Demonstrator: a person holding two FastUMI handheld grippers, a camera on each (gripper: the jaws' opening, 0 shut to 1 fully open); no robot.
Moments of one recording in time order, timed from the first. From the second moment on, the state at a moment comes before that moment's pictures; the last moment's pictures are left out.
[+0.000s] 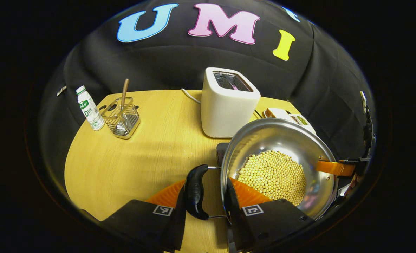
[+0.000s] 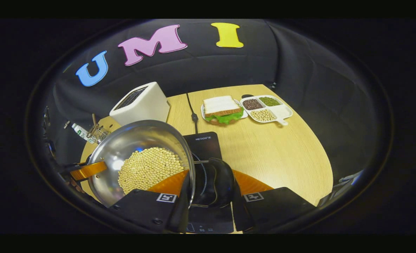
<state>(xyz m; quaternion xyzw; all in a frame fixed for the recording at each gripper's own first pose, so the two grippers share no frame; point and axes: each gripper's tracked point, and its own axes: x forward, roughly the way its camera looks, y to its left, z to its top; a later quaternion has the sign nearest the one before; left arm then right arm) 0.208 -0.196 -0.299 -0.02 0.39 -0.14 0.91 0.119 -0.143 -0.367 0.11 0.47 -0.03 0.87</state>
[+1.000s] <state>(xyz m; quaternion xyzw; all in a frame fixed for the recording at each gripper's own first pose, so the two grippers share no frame) 0.198 -0.203 -0.315 -0.04 0.40 -0.13 0.91 0.108 -0.153 -0.381 0.11 0.49 -0.03 0.87</state>
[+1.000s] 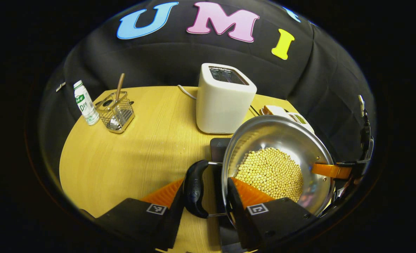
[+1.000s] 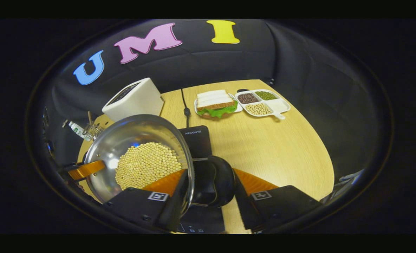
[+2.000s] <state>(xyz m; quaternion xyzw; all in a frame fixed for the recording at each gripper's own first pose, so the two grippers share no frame) 0.161 -0.147 -0.175 -0.07 0.25 -0.13 0.96 0.101 -0.141 -0.225 0.07 0.33 -0.04 0.94</state>
